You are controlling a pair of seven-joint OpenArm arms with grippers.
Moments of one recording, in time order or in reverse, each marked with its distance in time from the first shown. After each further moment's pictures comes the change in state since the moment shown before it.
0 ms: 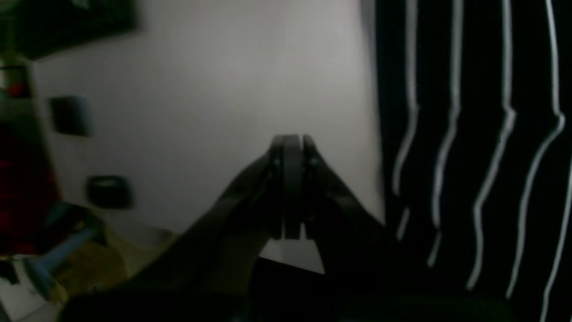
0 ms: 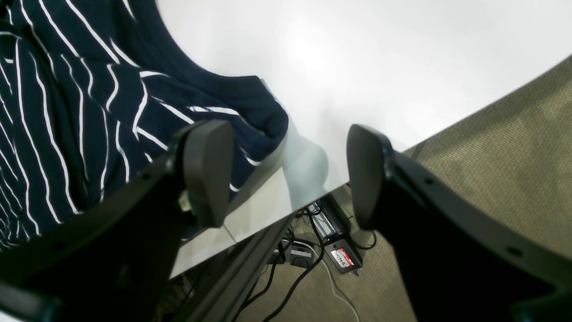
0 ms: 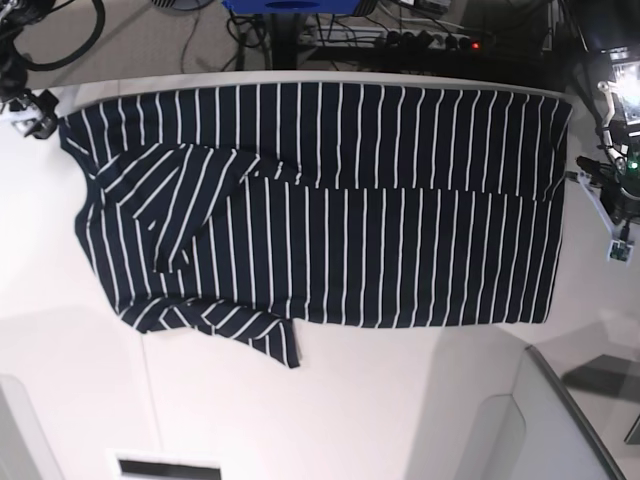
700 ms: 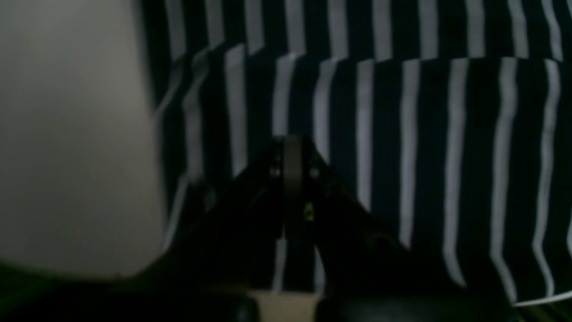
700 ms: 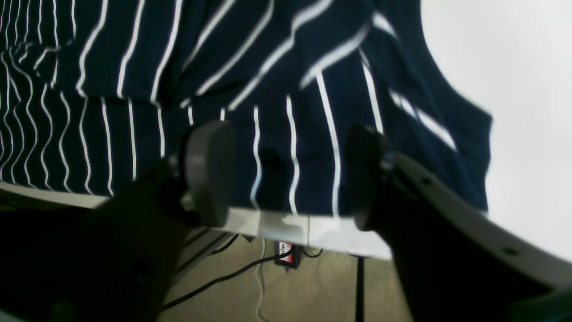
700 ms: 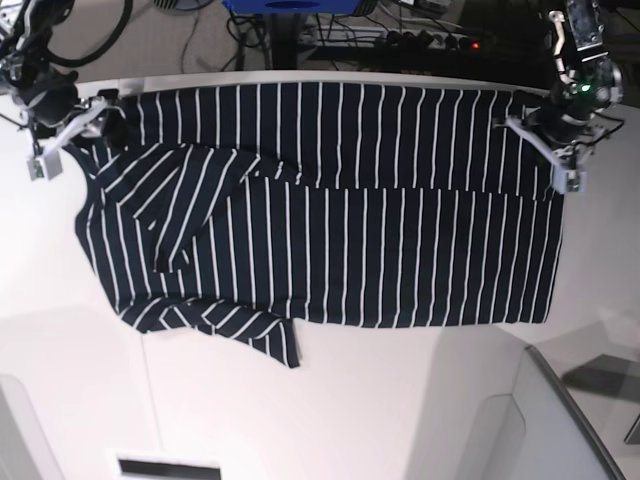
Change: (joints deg) left arm 11.5 13.5 -4.4 0.6 -15.3 -0.2 -11.8; right arm -6.6 4.3 -23.9 1.7 0.0 13.8 6.3
